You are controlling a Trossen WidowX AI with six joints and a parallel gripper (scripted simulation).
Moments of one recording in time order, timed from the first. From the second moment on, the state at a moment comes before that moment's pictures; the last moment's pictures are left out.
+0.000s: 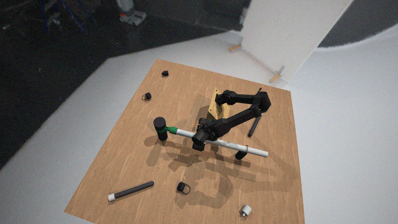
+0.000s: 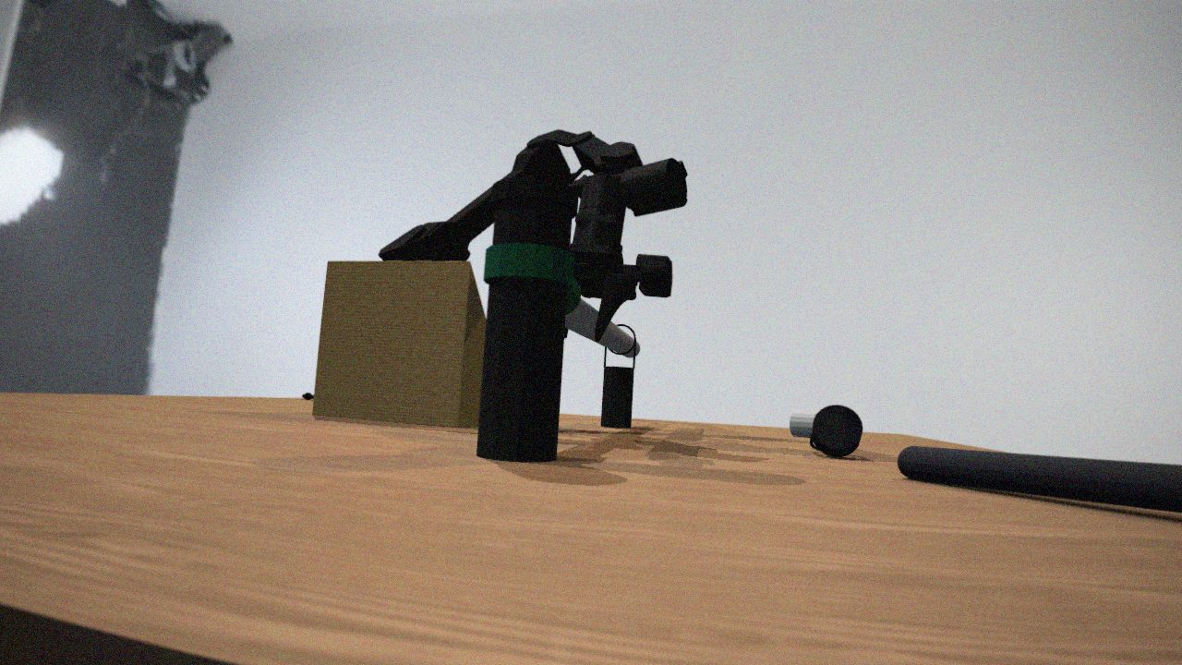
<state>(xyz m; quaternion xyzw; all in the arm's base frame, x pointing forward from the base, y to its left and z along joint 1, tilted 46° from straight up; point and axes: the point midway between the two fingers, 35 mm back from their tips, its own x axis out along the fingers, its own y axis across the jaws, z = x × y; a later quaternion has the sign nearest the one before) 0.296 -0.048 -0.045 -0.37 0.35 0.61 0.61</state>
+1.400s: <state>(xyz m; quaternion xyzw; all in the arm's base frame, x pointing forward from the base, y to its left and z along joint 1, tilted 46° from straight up) 0.295 -0.048 -0.045 -0.37 0.35 0.61 0.61</state>
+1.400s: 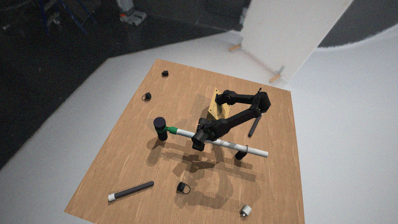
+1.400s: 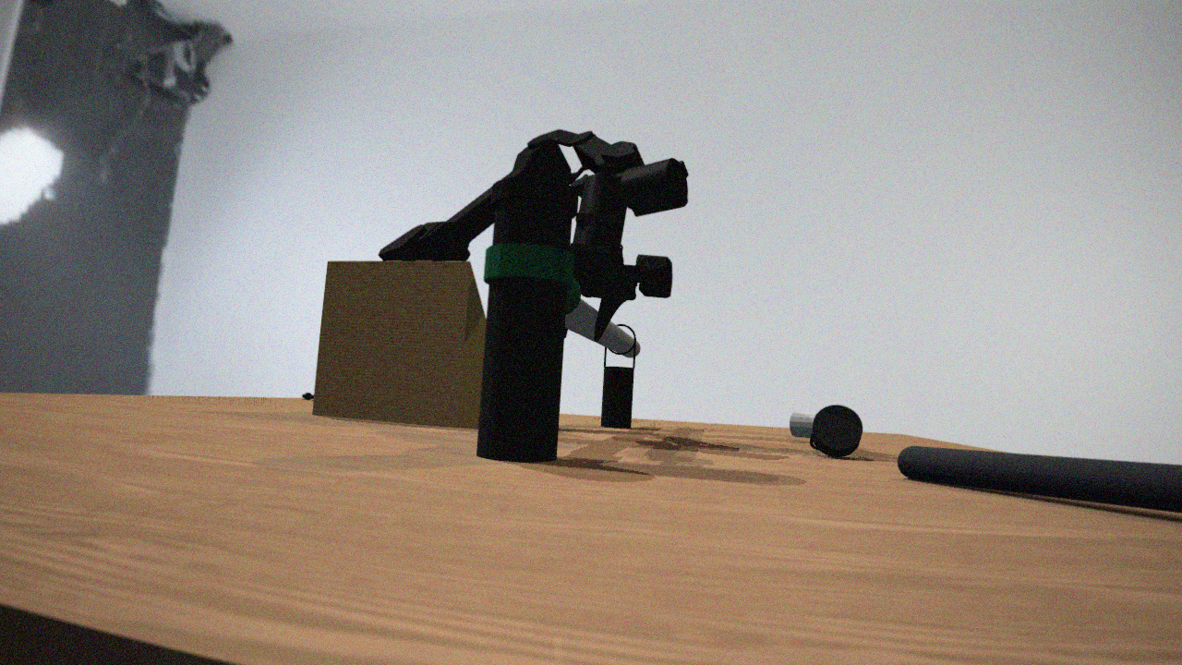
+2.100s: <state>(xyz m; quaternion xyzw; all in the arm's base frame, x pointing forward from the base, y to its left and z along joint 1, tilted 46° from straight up) 0.295 -0.047 -0.047 -0.36 0.34 0.62 0.61</state>
